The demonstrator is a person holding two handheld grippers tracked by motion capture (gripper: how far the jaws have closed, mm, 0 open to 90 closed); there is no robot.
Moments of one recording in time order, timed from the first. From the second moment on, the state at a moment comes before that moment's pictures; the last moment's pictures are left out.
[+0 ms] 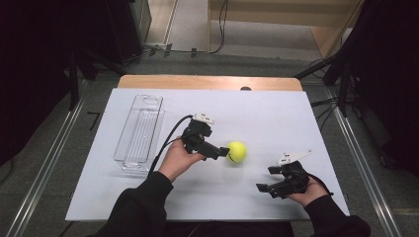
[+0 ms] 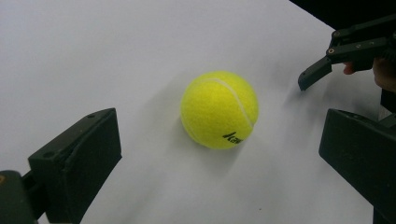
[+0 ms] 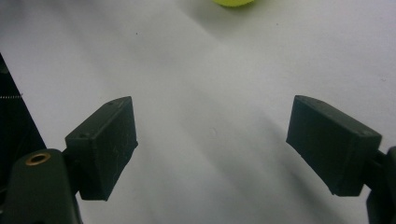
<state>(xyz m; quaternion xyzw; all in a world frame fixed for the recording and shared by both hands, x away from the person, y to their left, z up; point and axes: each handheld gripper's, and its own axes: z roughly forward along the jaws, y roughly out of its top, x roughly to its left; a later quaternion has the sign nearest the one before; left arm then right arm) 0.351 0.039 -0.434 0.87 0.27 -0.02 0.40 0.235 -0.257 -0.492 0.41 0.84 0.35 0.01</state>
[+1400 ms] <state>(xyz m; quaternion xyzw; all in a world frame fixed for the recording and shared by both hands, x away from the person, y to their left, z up) 0.366 -0.005 -0.430 0.88 0.25 0.00 0.39 0.232 -0.253 -0.491 0.41 0.84 0.35 0.02</state>
